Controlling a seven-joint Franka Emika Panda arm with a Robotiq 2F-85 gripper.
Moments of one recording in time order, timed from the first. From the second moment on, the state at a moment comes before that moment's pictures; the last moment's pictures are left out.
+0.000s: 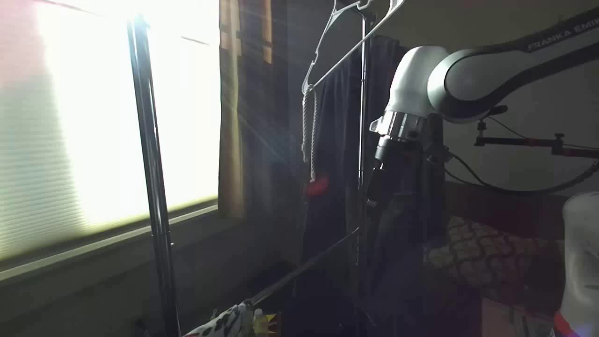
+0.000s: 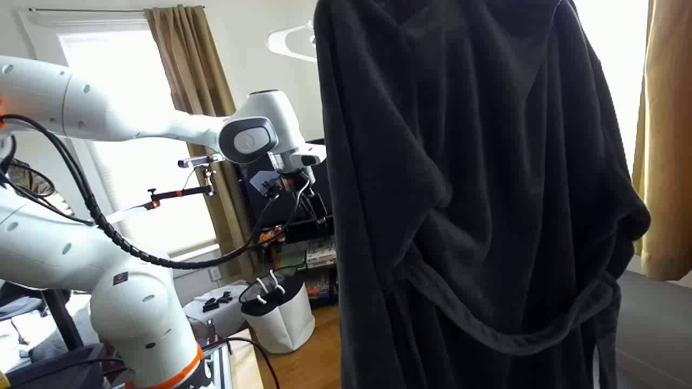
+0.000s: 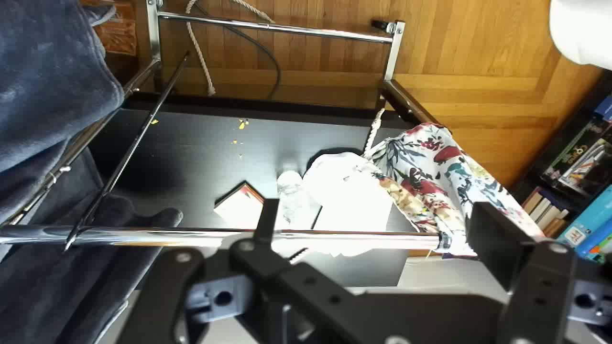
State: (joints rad) arm 0.11 -0.72 0.05 -2.68 0.14 2.17 0.04
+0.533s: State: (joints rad) arm 0.10 -0.56 0.08 -2.58 0.14 2.35 0.06
